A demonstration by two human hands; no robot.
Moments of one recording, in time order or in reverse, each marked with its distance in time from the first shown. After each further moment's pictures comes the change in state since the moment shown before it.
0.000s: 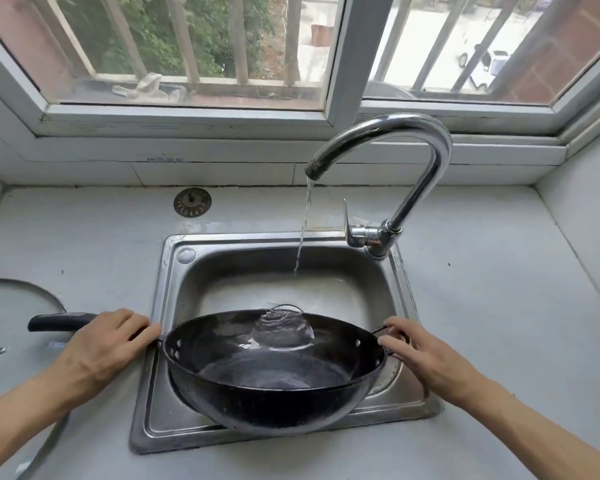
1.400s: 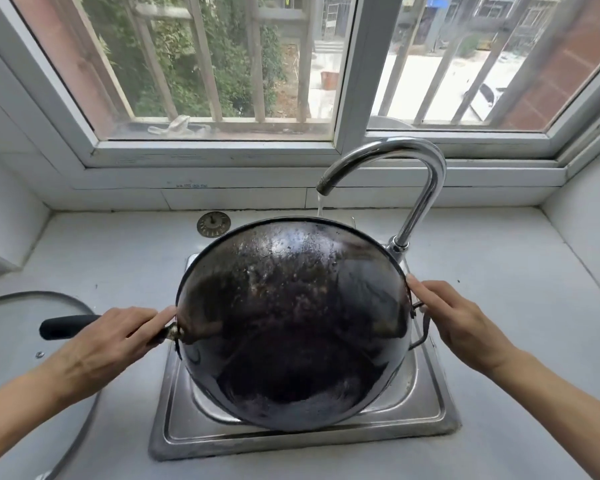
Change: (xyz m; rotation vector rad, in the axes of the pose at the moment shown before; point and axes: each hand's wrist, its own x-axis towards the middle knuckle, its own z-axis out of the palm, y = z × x) left_hand 0.007 -0.008 -0.069 -0.124 0.077 -0.043; right_hand 0.029 0.019 -0.053 0.031 0.421 -0.133
